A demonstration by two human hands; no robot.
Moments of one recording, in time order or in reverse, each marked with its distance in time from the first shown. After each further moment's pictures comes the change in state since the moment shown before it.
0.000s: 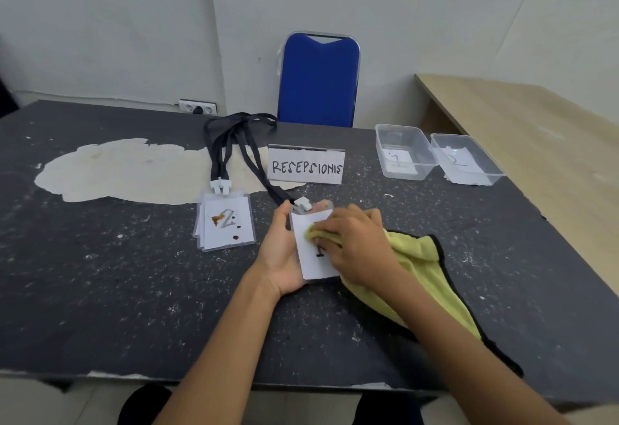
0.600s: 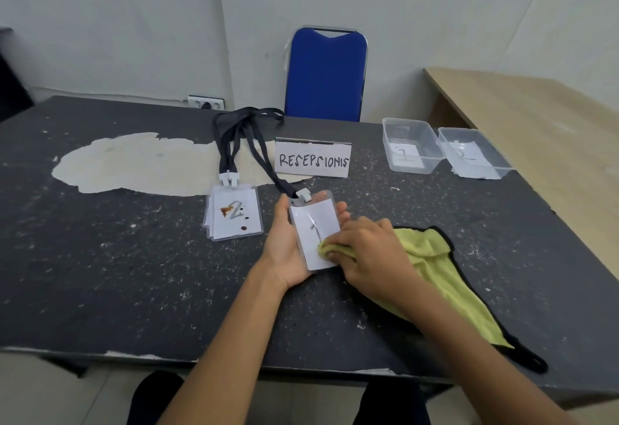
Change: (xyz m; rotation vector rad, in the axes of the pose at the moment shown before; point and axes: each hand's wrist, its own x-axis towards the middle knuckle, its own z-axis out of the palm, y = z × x) left_hand -0.002 -0.003 -0.003 -0.063 0.024 0.078; right_hand -0.026 -0.001 -0.007 -0.008 -0.078 -0.023
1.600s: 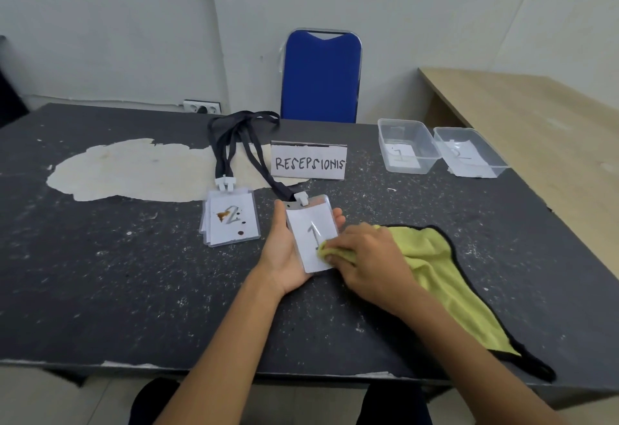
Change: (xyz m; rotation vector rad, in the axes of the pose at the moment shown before) left_hand -0.003 -0.002 0.002 0.073 0.088 0.008; right_hand -0.006 0.007 0.008 0.101 0.007 0.092
